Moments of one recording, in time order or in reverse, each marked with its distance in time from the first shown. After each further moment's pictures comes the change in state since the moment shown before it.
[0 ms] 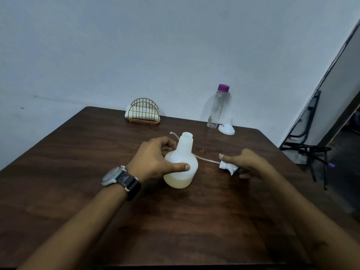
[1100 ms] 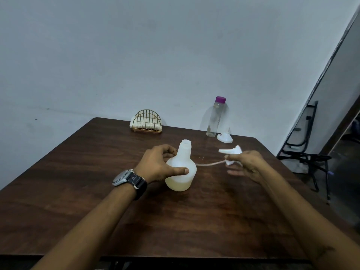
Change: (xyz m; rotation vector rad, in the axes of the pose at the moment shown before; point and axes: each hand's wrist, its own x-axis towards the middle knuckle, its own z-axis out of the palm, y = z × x) left_hand -0.005 0.004 0.001 -0.022 0.024 -0.004; right_hand -0.040 -0.011 -0.016 0.734 -0.039 -0.030
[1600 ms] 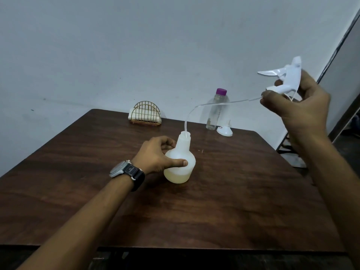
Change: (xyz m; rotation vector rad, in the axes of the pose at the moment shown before) left_hand 0.002 -0.001 0.000 -0.009 0.002 -0.029; right_hand -0.094 -0.094 -0.028 0.019 0.216 -1.026
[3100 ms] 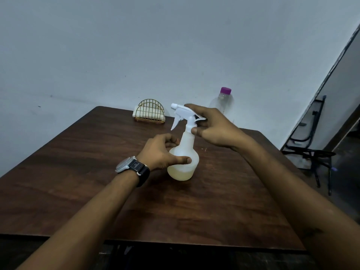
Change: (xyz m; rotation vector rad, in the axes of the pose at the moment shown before) left_hand -0.001 0.002 0.000 -0.029 -0.019 -0.033; right_hand -0.033 0.025 0.115 -0.333 -0.848 0.076
